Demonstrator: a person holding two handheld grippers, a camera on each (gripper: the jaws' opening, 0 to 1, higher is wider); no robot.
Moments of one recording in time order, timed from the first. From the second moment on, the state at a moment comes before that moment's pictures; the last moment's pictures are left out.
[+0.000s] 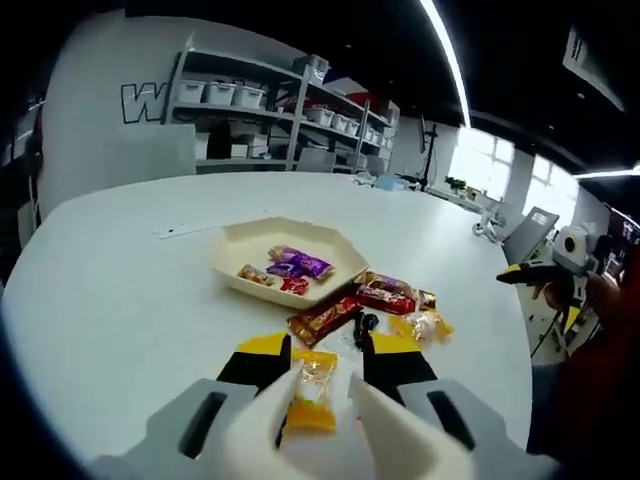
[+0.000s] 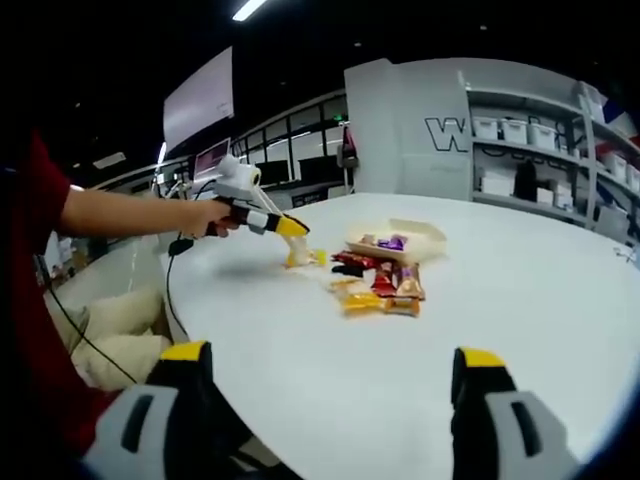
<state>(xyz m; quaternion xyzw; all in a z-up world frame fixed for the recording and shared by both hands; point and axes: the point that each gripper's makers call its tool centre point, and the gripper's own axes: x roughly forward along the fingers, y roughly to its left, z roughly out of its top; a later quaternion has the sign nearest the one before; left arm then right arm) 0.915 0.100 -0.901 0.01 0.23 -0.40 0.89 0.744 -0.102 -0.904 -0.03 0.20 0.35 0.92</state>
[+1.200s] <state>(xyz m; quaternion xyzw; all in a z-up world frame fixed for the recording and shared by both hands) 0.927 0.096 -0.925 0.06 0.24 -0.37 0.90 0.740 -0.102 -0.904 -0.03 0.20 0.35 0.92</state>
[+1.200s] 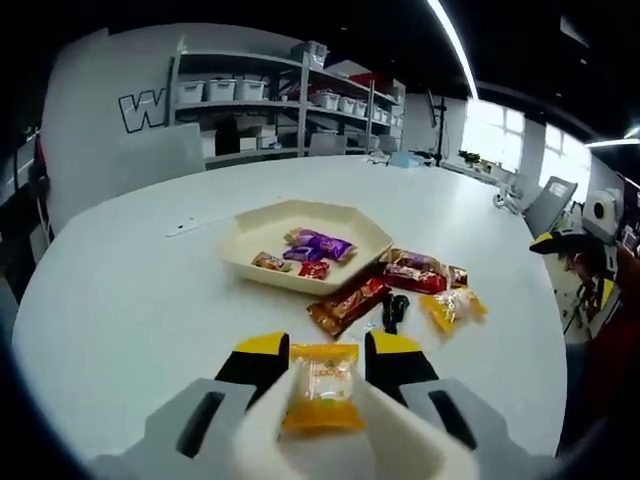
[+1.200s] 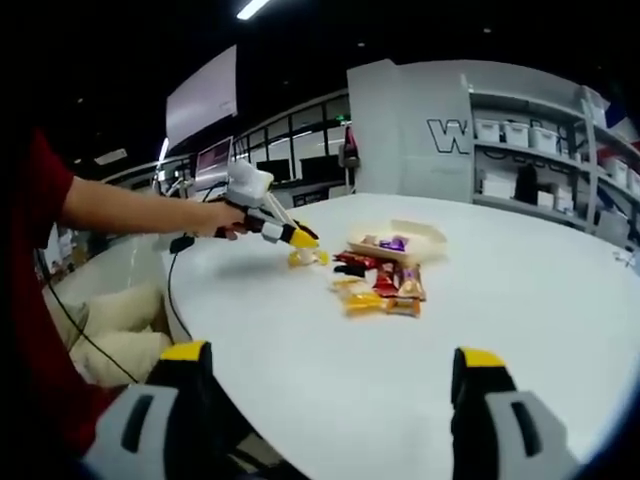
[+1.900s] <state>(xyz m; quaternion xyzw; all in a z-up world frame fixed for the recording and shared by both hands) 0.931 0.103 -0.926 0.02 0.27 -0.32 0.91 0.748 -0.105 -0.895 -0.03 0.17 0.34 0.92</state>
